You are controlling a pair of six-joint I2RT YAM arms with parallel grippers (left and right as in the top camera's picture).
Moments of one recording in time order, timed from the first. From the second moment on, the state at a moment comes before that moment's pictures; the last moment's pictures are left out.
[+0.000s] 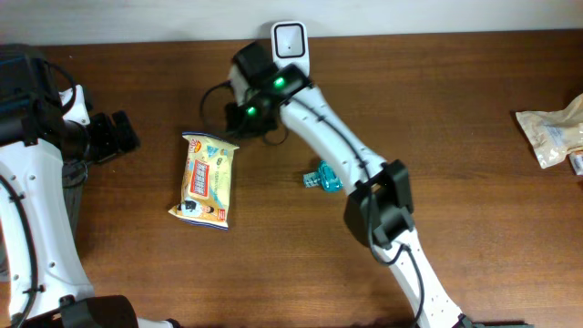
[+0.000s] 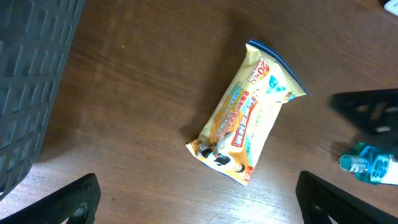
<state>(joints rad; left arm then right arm) 0.31 1.62 1.77 -1.40 0.13 -0.11 0.64 2.55 2.52 -1.09 -0.44 0.35</state>
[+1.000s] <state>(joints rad) 0.31 1.62 1.77 -1.40 0.13 -0.11 0.43 2.56 2.37 -1.58 -0.04 0.50</state>
